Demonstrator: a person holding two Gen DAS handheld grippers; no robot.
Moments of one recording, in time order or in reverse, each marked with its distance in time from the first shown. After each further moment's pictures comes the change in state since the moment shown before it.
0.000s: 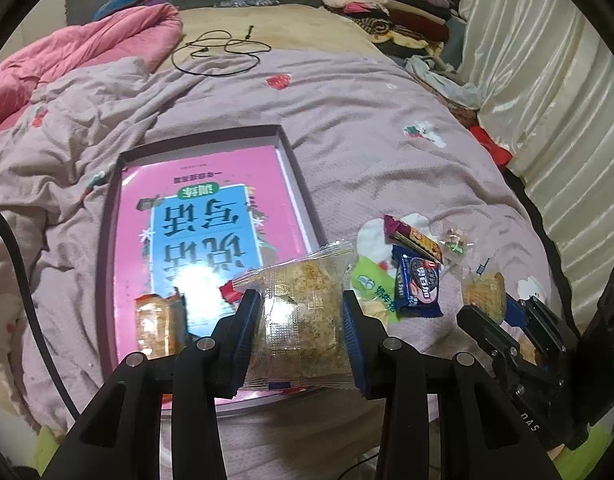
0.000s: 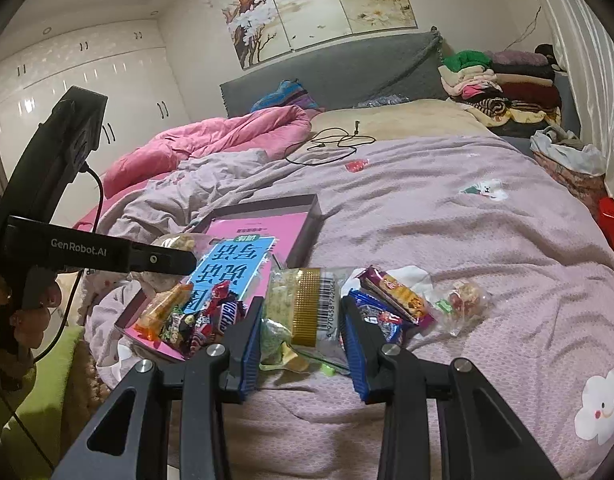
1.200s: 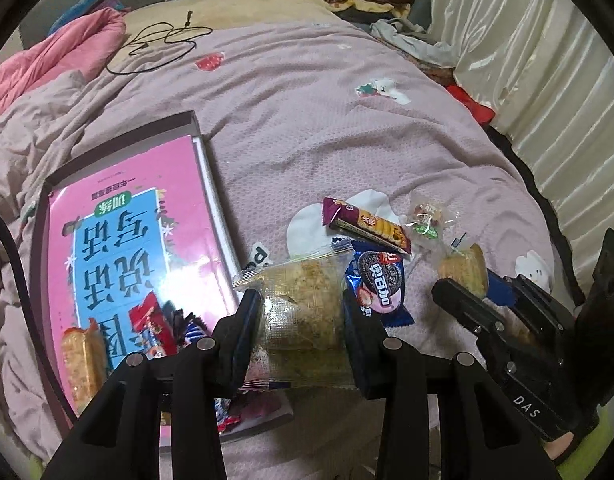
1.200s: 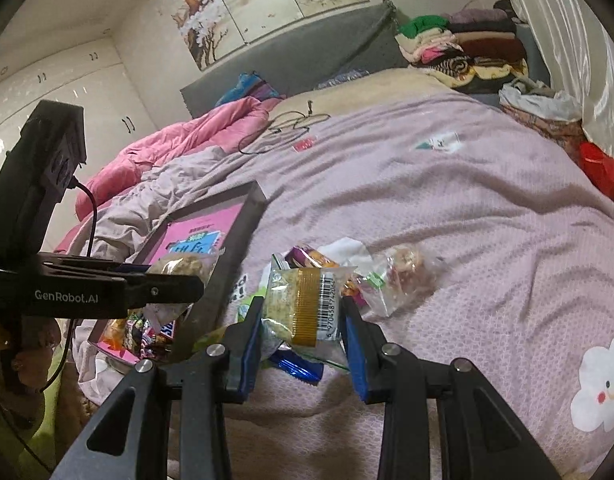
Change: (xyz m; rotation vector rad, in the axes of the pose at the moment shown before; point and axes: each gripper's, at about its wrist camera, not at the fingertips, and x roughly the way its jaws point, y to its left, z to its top) left arm 0.058 -0.072 0.011 0.131 0.085 -0.024; right arm 0.009 -0.065 -0.012 0.158 0.041 -0.045
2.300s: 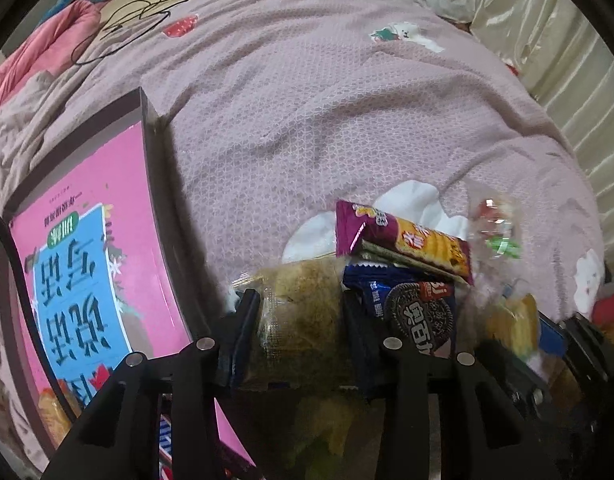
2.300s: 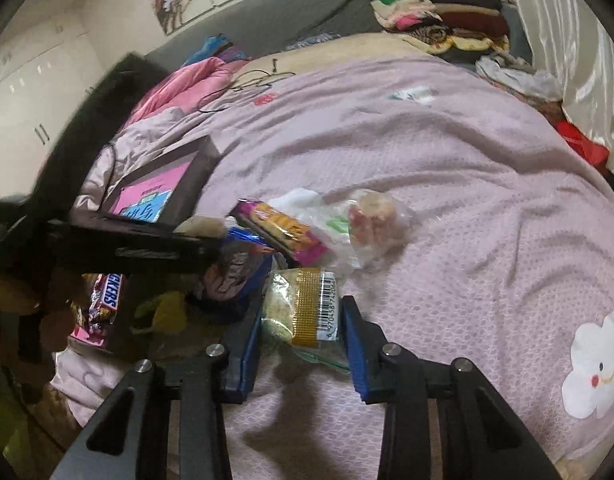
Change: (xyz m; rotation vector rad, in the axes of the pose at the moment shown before) left arm 0.092 -0.011 0.038 0.062 0.142 0.074; right arm 0.030 -0.021 -0.011 0.038 0.161 -0.138
